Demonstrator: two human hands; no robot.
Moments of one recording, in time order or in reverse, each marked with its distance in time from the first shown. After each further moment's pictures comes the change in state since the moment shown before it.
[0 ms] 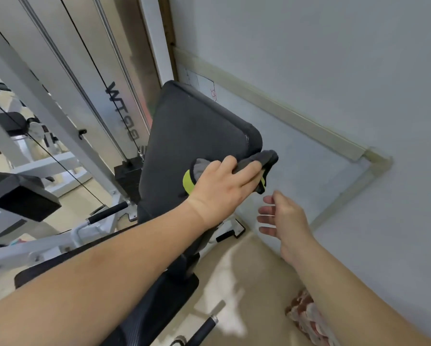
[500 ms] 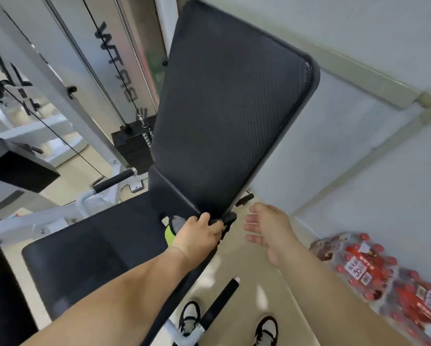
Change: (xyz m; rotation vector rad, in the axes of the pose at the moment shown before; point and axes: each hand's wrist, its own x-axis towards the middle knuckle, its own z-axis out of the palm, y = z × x) left_hand -0.243 0.065 0.100 -0.217 -0.839 0.132; right_hand -0.030 0.128 0.089 -0.068 -0.024 0.236
